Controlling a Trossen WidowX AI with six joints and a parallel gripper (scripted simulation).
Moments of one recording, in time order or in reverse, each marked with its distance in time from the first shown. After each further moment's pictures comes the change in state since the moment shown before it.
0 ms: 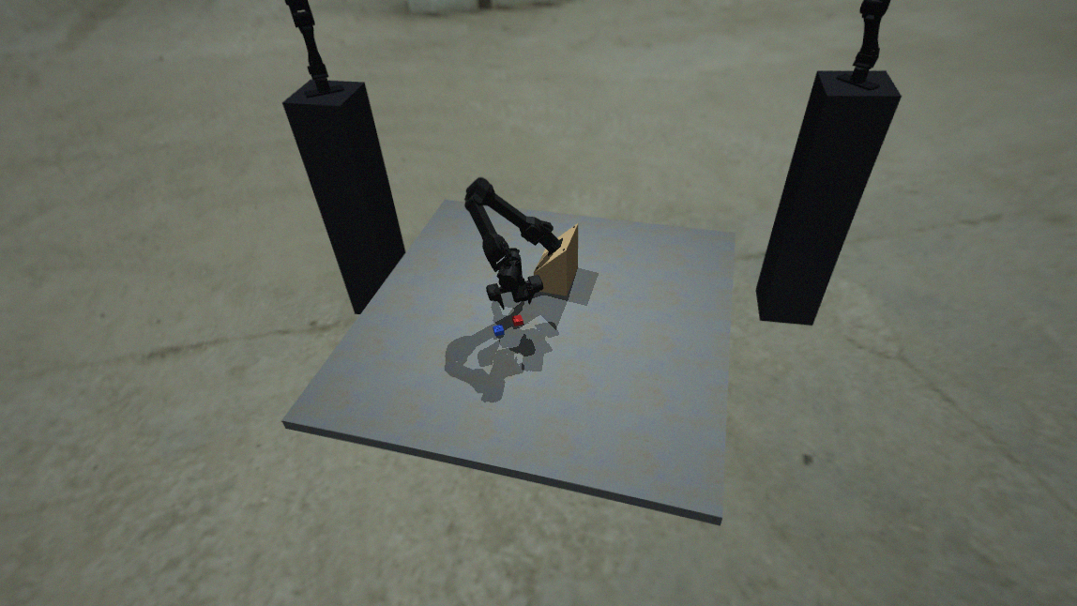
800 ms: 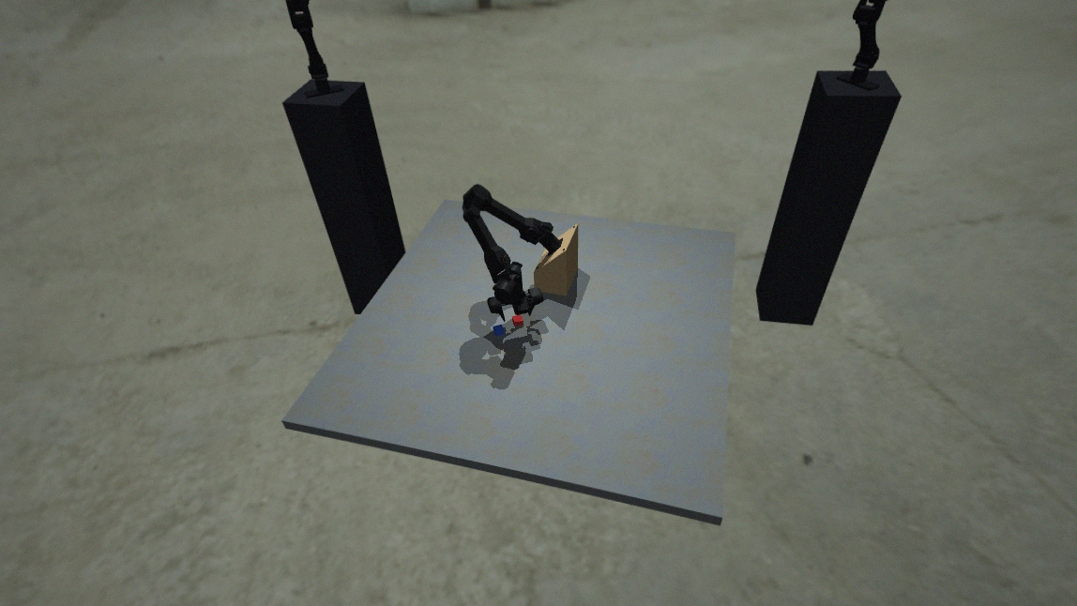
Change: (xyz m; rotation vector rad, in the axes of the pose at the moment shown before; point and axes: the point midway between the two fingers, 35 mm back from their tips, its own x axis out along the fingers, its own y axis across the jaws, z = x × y) arm 0.056 -0.002 -0.004 -0.006 0.008 -0.003
